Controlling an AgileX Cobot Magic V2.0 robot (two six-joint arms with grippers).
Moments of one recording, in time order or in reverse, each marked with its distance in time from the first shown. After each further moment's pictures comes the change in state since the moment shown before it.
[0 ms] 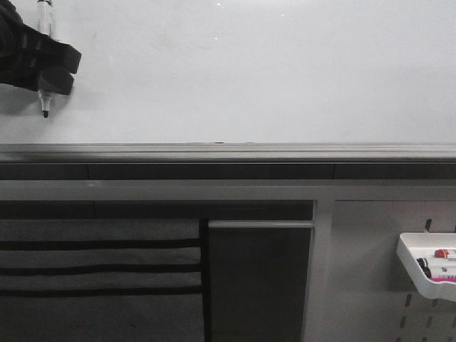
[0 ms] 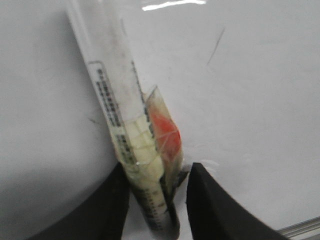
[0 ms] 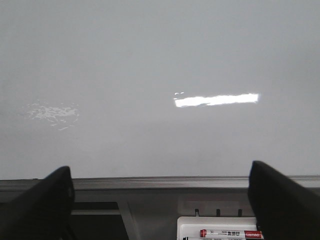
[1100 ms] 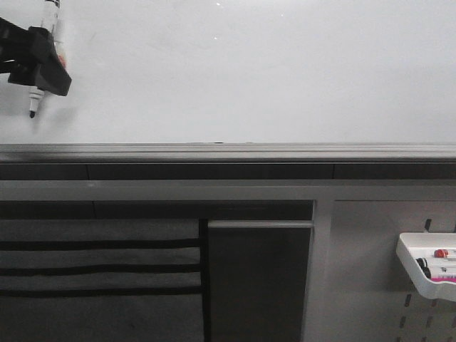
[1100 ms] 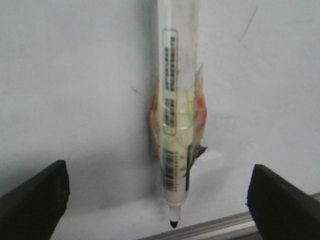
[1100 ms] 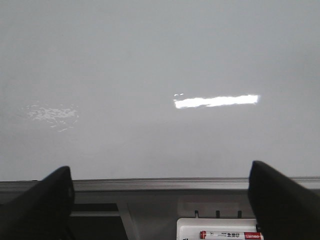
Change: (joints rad) left arm 0.058 -0.065 0.002 0.000 0.121 0.000; right arm 0.000 0.000 0.000 0.000 -0.004 0.000
